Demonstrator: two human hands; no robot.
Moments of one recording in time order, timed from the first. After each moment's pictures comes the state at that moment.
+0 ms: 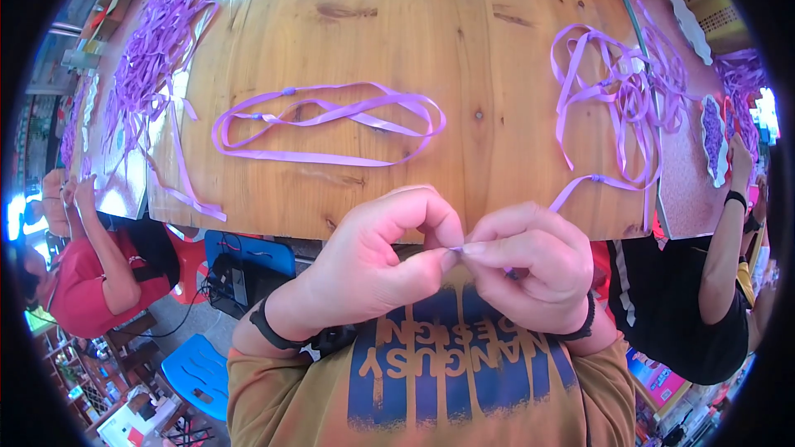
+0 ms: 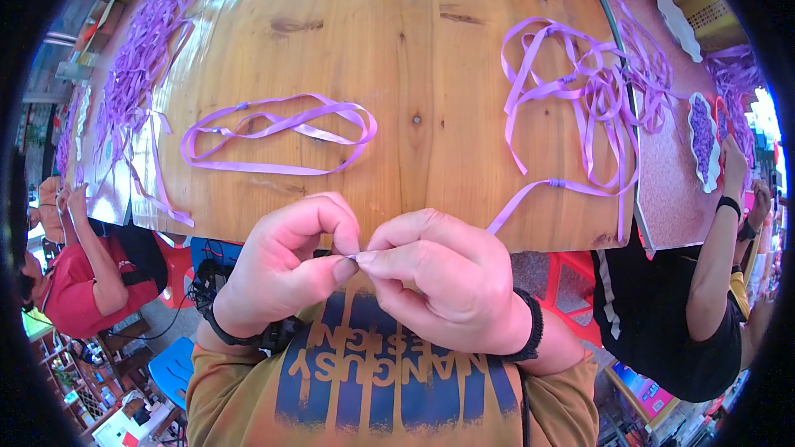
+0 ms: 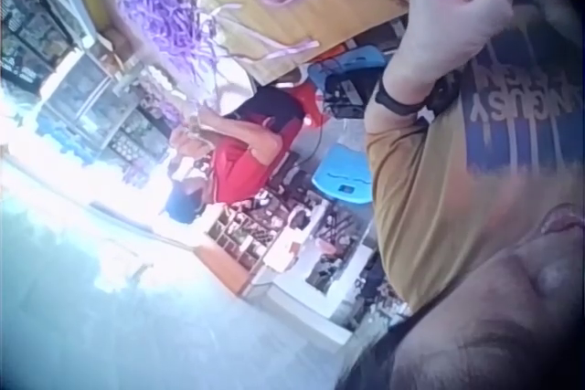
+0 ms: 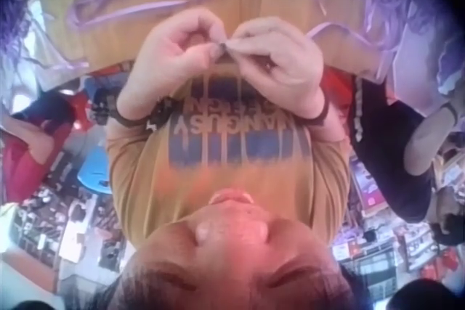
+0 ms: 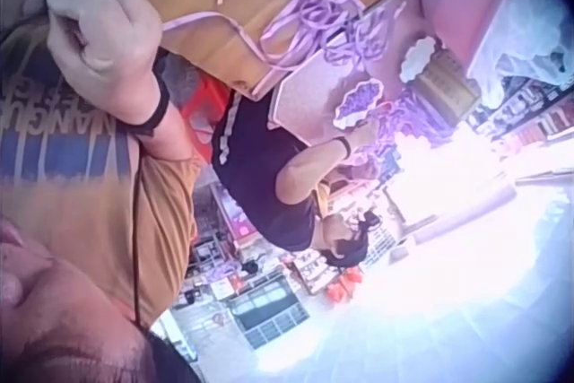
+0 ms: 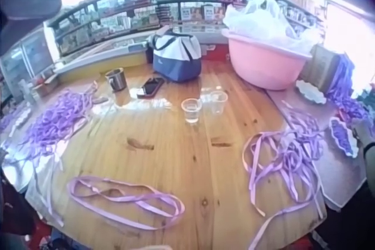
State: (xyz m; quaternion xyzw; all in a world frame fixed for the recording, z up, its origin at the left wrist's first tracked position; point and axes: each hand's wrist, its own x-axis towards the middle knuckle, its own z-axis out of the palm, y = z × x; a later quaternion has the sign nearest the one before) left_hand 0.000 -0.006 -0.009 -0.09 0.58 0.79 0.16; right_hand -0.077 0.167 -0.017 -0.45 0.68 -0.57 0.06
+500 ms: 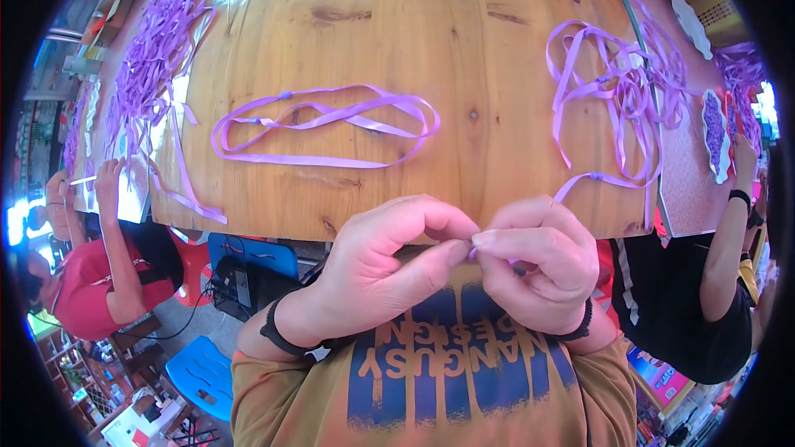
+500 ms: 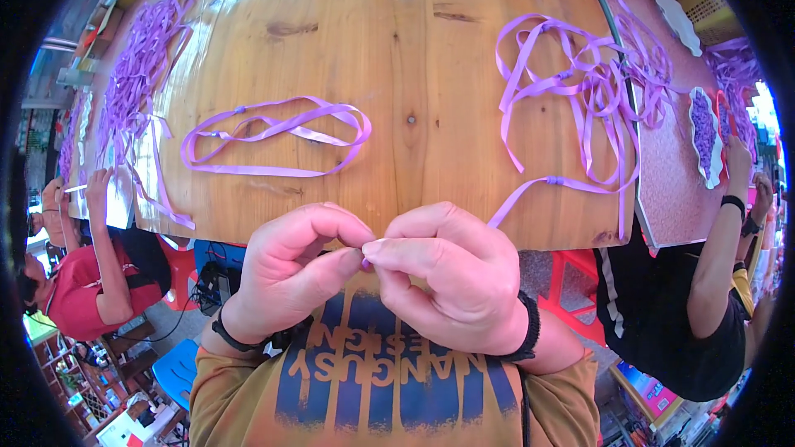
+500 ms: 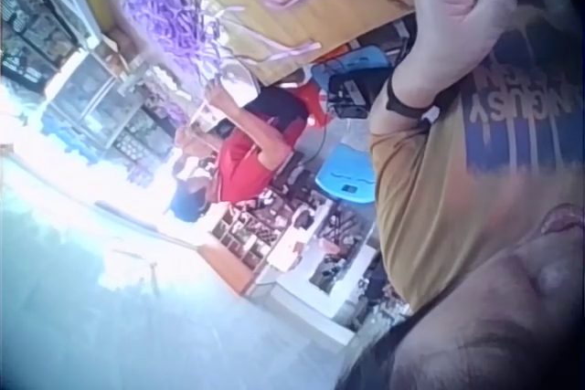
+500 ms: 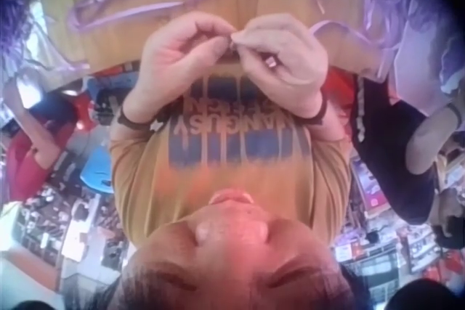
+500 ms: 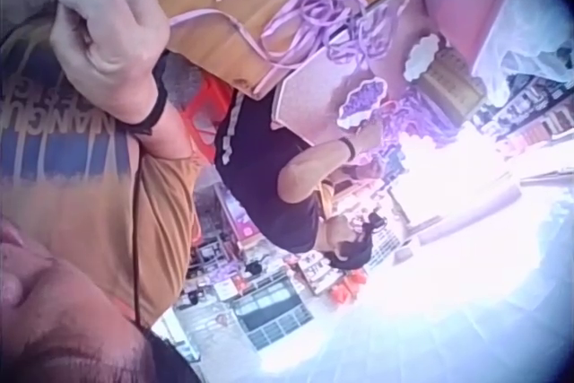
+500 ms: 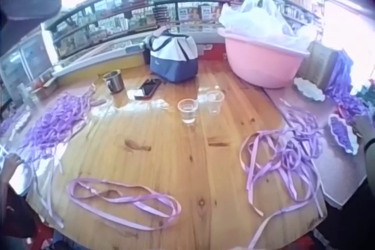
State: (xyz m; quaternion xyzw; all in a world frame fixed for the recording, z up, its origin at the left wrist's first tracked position) left_hand 0.001 0.008 -0.005 -0.08 0.64 0.76 0.07; right_hand -0.075 0.171 -0.018 -0.40 0.70 -0.59 0.03
